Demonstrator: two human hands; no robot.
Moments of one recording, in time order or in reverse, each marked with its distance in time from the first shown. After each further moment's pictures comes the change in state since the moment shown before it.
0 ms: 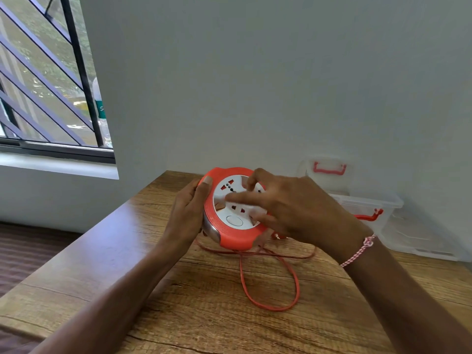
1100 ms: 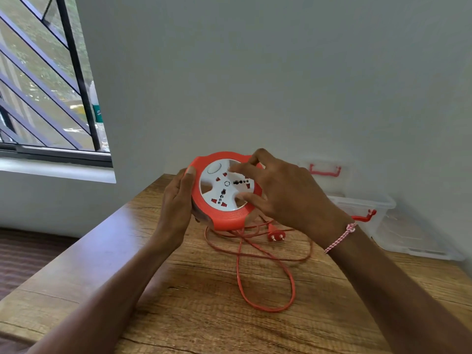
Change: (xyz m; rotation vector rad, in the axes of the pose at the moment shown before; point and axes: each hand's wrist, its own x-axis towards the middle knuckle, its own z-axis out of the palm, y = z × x) left_hand 0.019 0.003 -0.004 -0.022 0.148 0.069; right_hand 0.016 0.006 0.000 0.112 0.185 0.189
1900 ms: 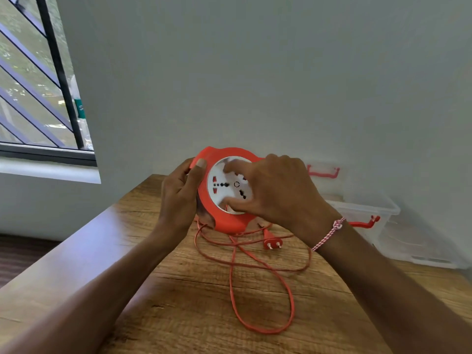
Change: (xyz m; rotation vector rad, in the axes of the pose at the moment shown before) left_hand 0.022 -0.005 0.023 -0.023 -0.053 0.151; right_hand 0.020 0.005 0.014 -0.161 0.146 -0.027
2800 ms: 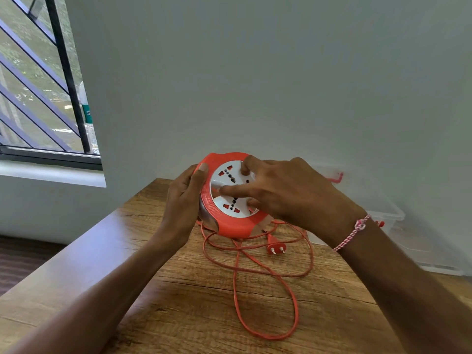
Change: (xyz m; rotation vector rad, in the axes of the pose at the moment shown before) left_hand 0.000 0.004 -0.002 -0.021 -0.001 -0.118; right_hand 0.007 0.011 -0.022 -0.193 -0.229 -0.333
